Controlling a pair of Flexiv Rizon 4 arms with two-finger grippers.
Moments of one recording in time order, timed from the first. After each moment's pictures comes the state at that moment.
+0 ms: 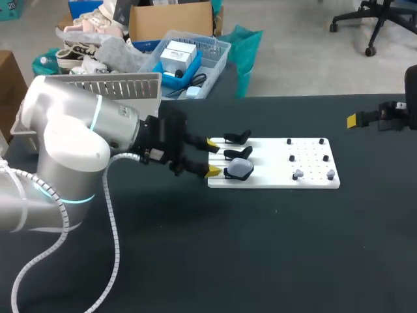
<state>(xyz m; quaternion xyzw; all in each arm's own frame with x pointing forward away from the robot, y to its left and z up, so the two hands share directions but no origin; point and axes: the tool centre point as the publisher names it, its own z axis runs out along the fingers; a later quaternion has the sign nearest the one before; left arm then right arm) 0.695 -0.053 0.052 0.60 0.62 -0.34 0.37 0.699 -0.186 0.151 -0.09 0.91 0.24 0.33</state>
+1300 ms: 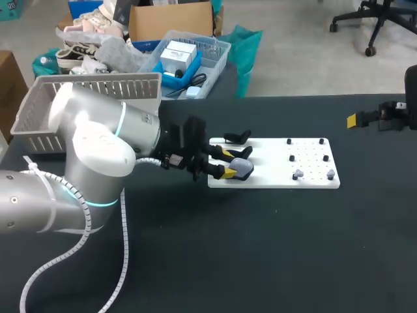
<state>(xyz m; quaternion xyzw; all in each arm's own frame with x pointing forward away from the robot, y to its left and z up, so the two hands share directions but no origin) 0.705 -0.084 0.022 0.60 0.64 -0.33 0.36 0.699 -0.186 0.151 -0.09 0.91 0.24 0.33</state>
